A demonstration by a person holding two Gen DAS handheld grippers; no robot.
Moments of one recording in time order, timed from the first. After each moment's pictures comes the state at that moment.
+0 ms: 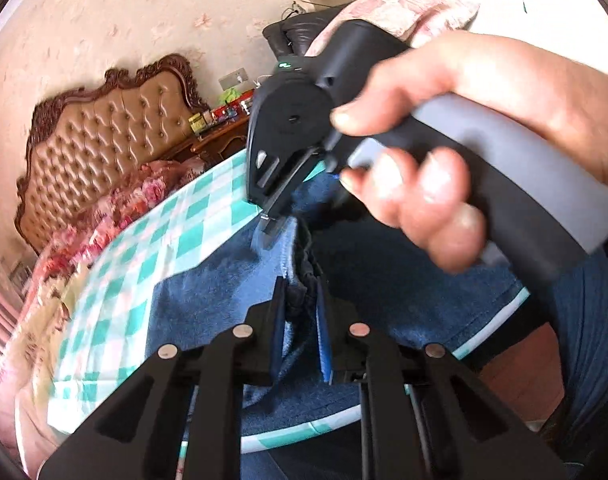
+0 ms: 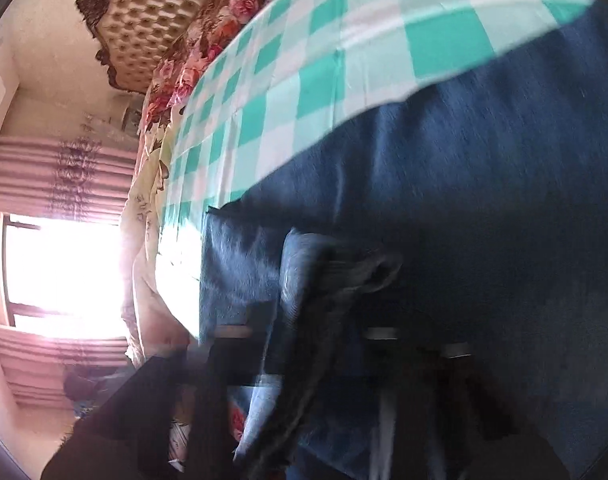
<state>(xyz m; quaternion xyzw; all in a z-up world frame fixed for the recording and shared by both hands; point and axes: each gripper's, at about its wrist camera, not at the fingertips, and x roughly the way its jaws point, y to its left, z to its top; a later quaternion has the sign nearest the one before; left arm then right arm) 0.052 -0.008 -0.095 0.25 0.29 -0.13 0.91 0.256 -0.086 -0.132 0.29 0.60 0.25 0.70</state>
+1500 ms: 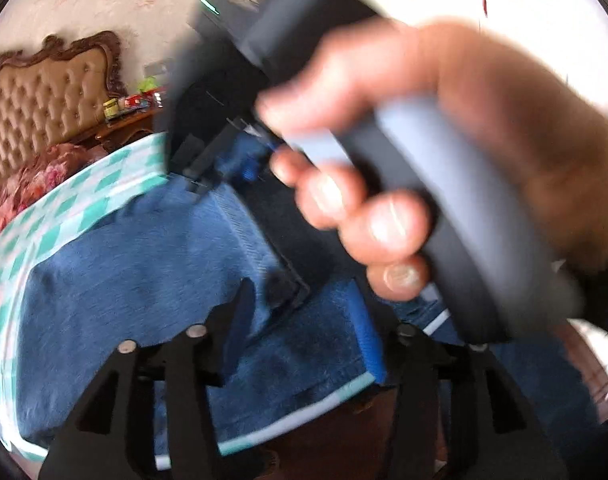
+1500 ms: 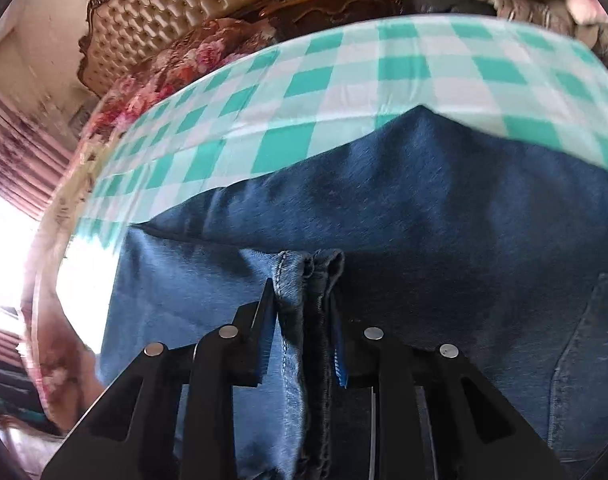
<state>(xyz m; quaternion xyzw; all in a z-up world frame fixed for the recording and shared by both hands) 0.053 -0.088 -0.122 0.10 0.32 -0.26 0.90 0.230 -0.178 -0.118 0.13 0.54 0.12 0.83</state>
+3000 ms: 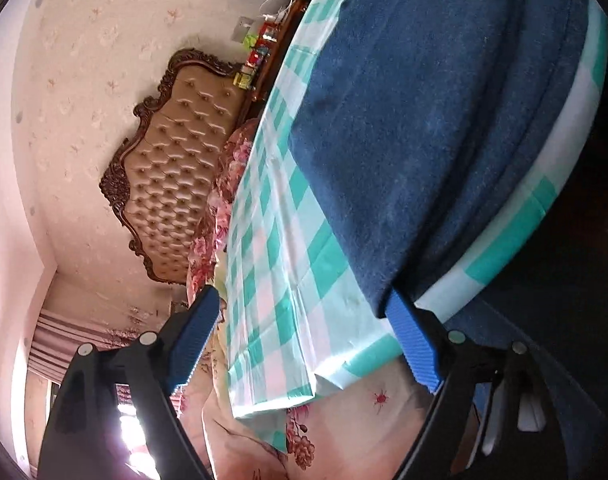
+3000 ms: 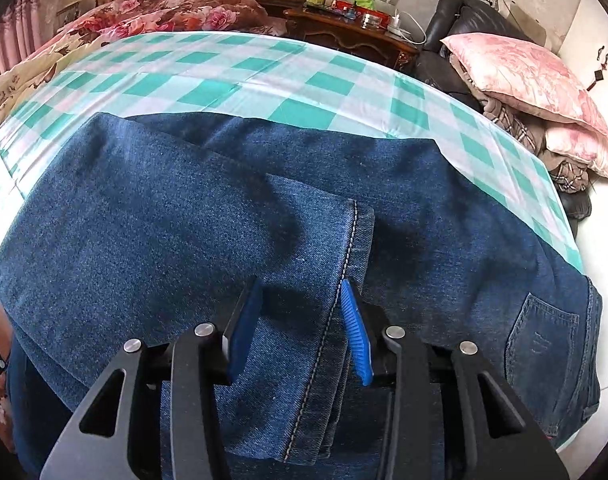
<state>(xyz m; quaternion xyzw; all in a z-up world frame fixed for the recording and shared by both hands) 0.058 0.078 -0.183 0.55 0.32 0.07 0.77 0.166 -0.102 -0.128 -0.14 0.47 0.03 0.87</state>
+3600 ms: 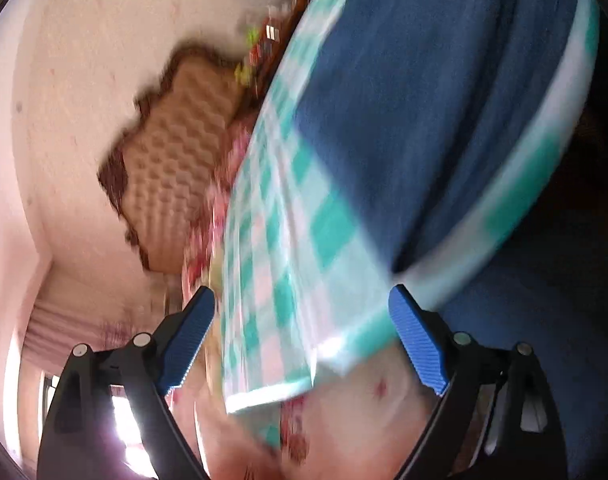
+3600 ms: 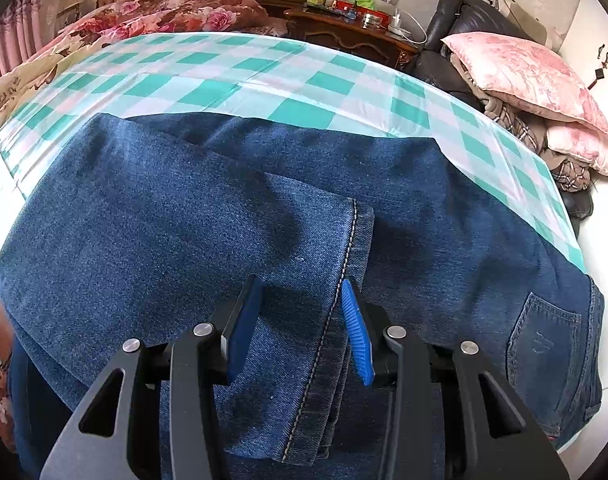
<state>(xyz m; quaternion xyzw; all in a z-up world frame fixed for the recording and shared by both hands) 0.049 0.111 -0.183 0.53 0.34 0.08 0.77 0.167 -0.107 -0.128 -0.13 0.47 0.04 0.87</state>
